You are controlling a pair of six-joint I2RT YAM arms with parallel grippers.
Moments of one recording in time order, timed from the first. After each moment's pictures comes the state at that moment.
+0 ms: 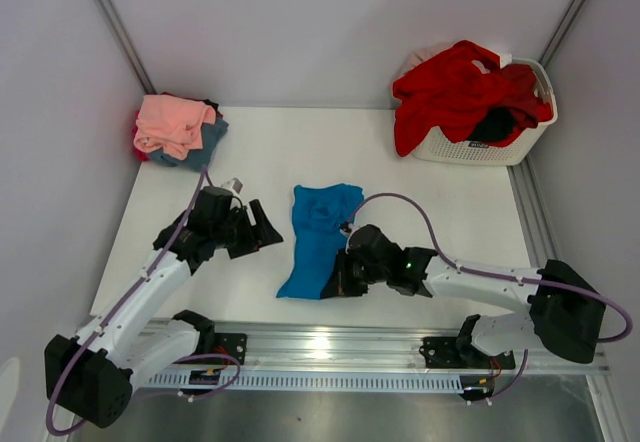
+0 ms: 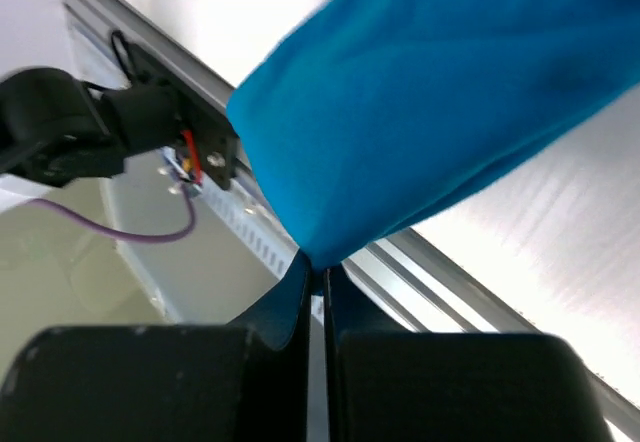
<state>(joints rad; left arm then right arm) -0.38 0.94 0.73 -0.63 0.21 -0.70 1.05 1.31 0.69 -0.13 -0.25 1.00</state>
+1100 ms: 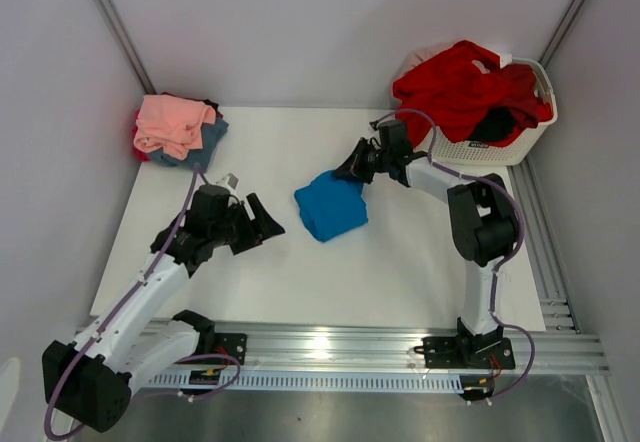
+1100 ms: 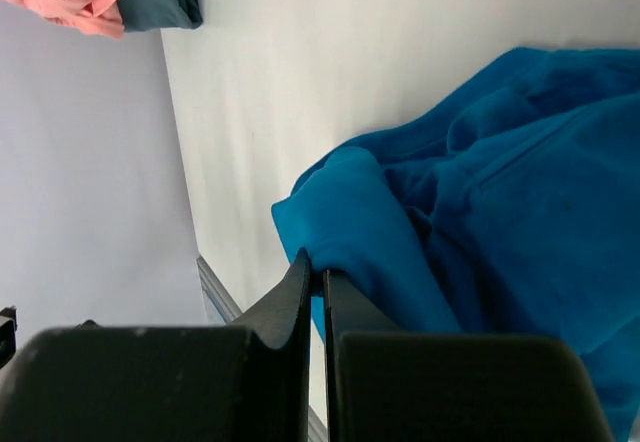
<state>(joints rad) -0.38 0.93 0.73 -0.56 0.22 -0.78 0.40 2.01 1.40 -0.03 -0.58 0.89</state>
